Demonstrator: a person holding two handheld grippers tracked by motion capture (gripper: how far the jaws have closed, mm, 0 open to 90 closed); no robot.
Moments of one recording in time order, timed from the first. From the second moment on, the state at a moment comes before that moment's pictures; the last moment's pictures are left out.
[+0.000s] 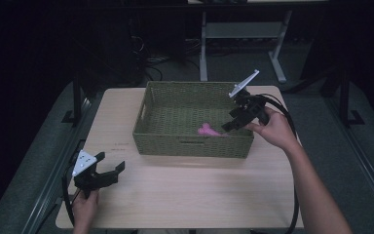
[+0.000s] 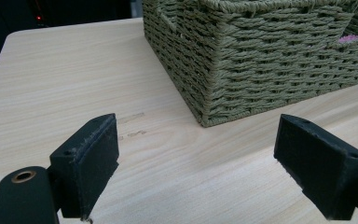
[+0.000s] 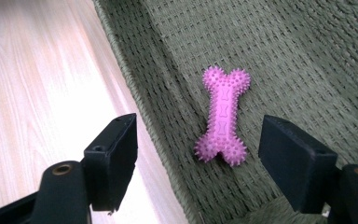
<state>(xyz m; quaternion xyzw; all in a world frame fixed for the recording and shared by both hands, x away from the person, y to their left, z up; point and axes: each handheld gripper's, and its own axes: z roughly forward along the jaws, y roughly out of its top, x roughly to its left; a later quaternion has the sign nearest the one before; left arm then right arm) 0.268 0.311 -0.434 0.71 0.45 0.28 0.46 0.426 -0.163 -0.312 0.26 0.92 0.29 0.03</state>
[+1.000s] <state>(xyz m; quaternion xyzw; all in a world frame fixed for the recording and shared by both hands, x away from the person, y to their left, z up) 0.267 0.312 -0.434 0.71 0.45 0.28 0.46 0.383 -0.180 -0.321 0.25 0.92 0.30 0.03</state>
